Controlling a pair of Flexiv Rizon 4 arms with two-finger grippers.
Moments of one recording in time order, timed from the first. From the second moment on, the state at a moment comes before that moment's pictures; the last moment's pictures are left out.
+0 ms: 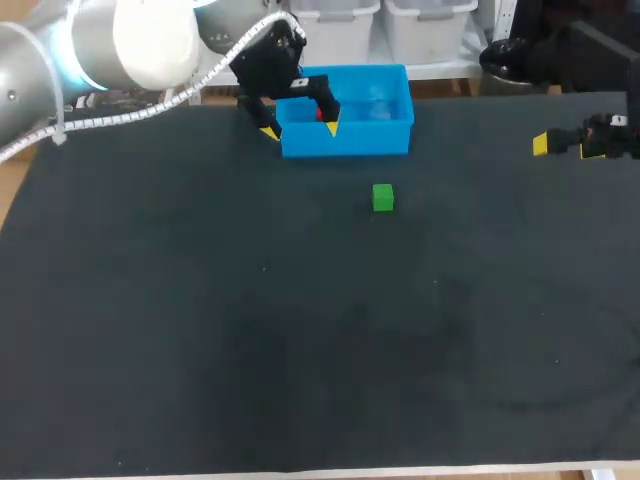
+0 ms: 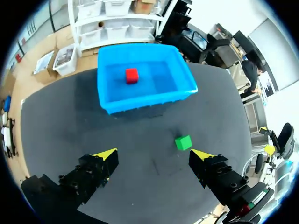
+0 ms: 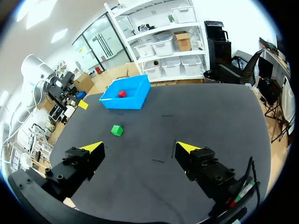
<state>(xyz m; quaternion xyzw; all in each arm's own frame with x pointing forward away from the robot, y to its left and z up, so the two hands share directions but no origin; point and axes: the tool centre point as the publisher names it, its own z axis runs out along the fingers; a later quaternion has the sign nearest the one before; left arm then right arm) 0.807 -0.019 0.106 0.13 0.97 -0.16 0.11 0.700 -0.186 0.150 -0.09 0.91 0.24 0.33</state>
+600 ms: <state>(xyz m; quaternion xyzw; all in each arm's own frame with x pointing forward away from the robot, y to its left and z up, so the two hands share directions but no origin) 0.805 -0.023 0.109 0.15 0.96 -0.17 0.14 0.700 -0.186 0.150 -0.09 0.91 0.24 0.33</state>
